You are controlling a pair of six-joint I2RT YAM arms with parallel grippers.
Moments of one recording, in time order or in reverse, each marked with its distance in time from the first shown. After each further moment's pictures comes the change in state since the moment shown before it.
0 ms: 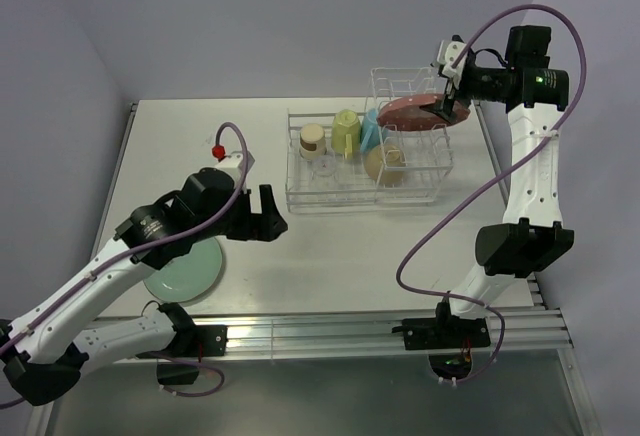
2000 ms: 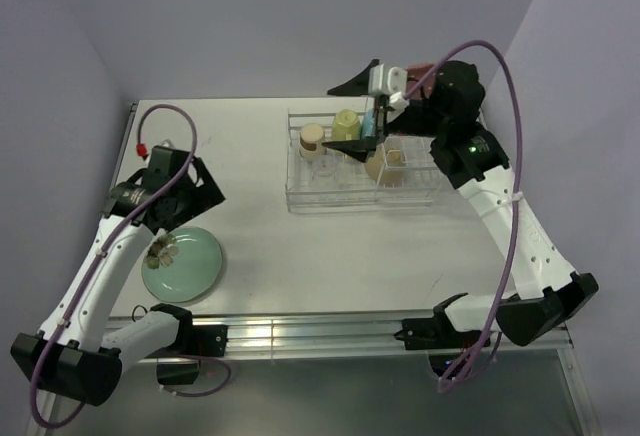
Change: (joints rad) left arm 0.503 0.110 0.010 -0.170 -0.151 -0.098; right arm 0.532 -0.385 -0.552 0.918 -0.061 0.852
